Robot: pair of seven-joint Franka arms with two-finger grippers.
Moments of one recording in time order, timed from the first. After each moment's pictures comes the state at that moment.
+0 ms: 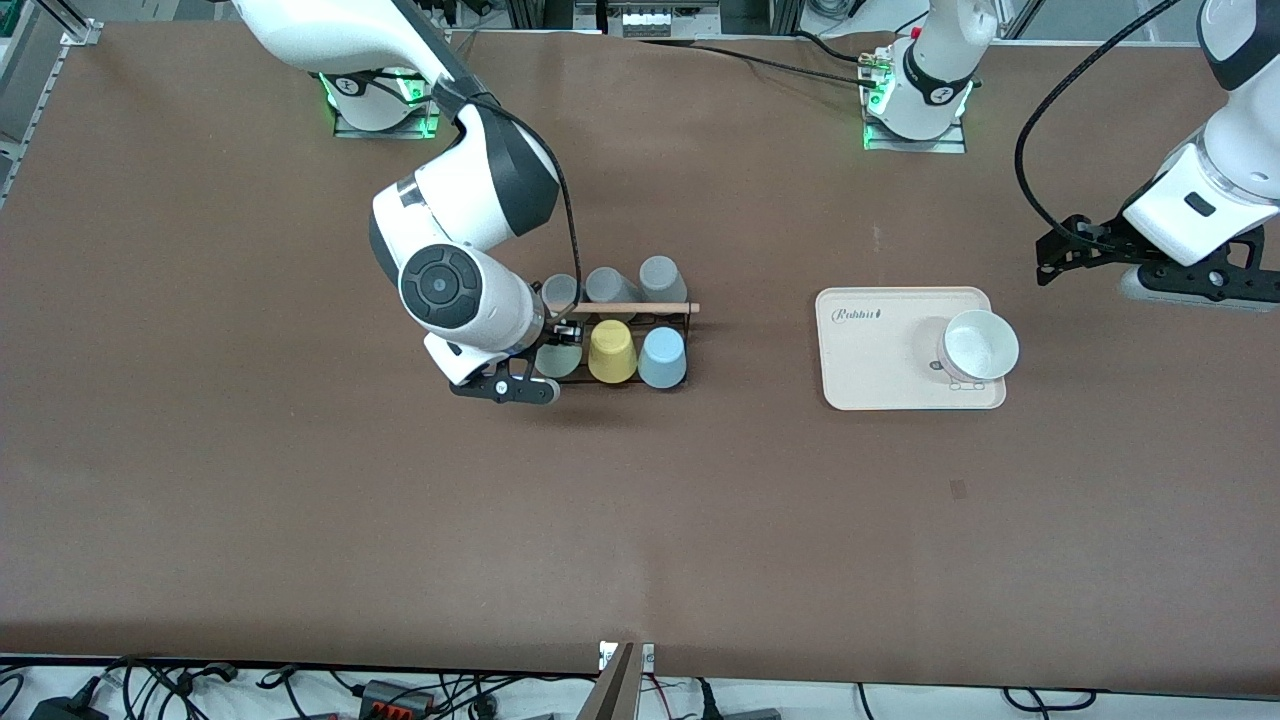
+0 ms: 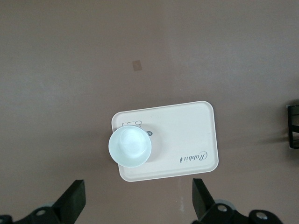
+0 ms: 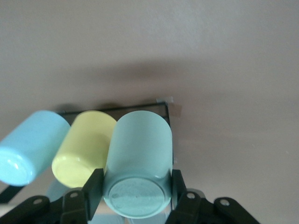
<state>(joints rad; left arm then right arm) -0.10 0.00 0.03 -1.72 0.02 1.73 0.03 0.52 0.65 0.04 -1.27 0.16 1.80 0.62</state>
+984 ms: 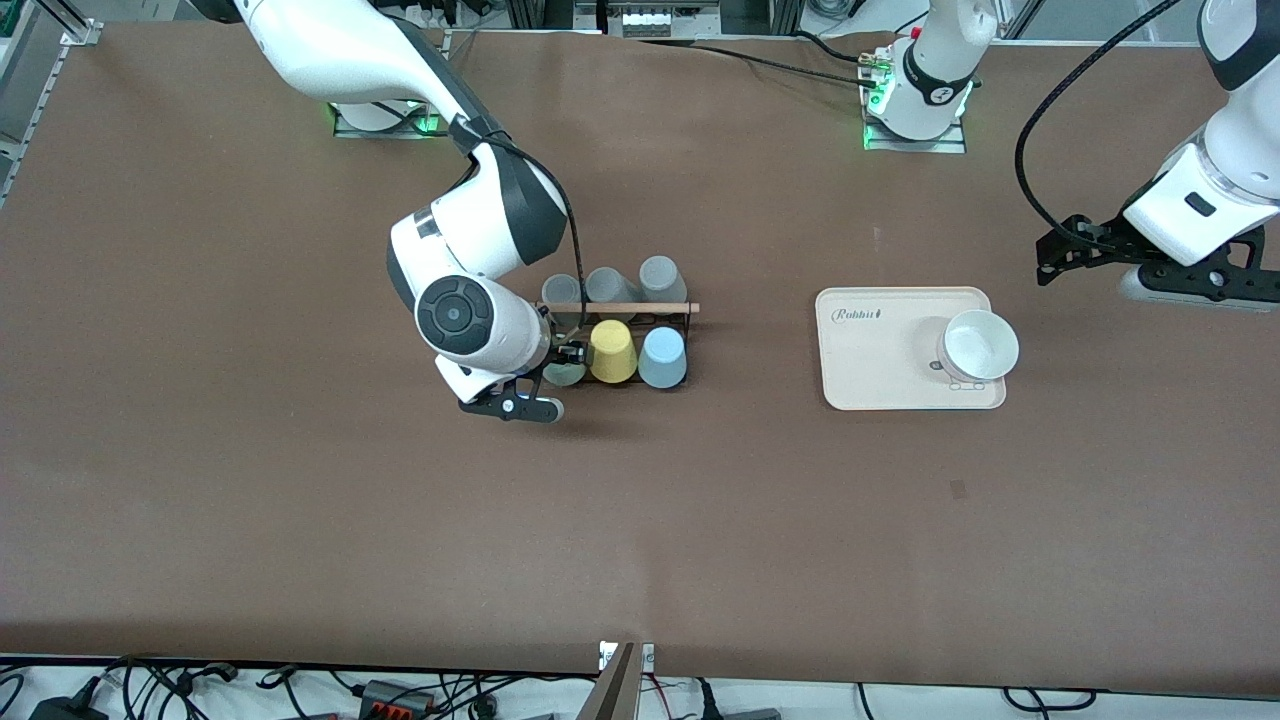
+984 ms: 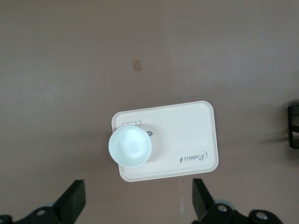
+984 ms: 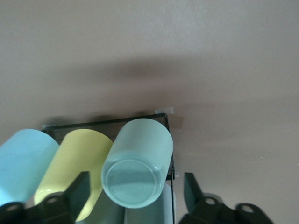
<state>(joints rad) -0.10 0.00 0.03 -1.72 0.02 1.73 0.03 0.52 0.70 0.03 -1.25 0.16 1.82 0.63</state>
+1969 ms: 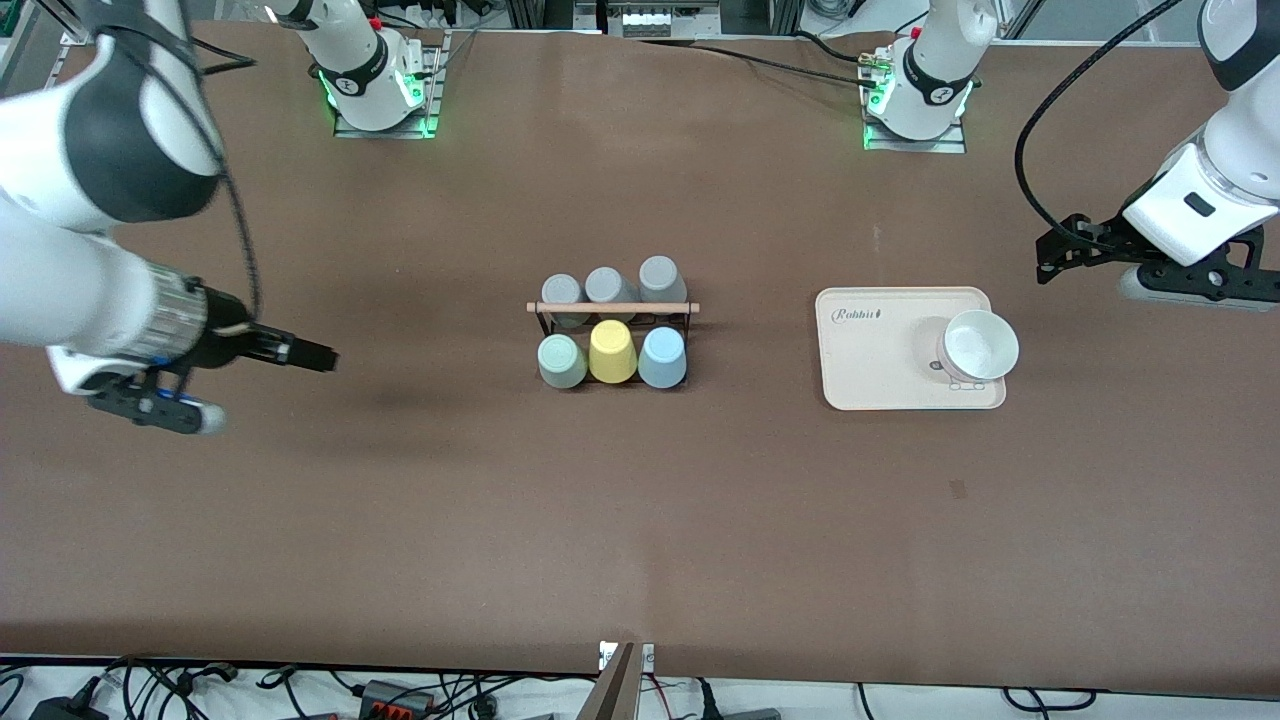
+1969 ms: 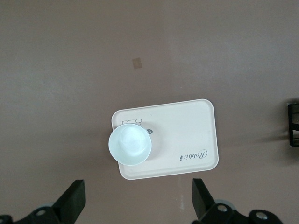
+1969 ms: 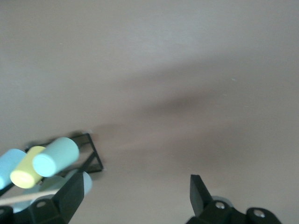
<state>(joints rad) -0.10 0.00 0.03 -1.72 0.02 1.72 0.03 0.12 0.41 0.00 -1.24 0.16 1.52 0.38</state>
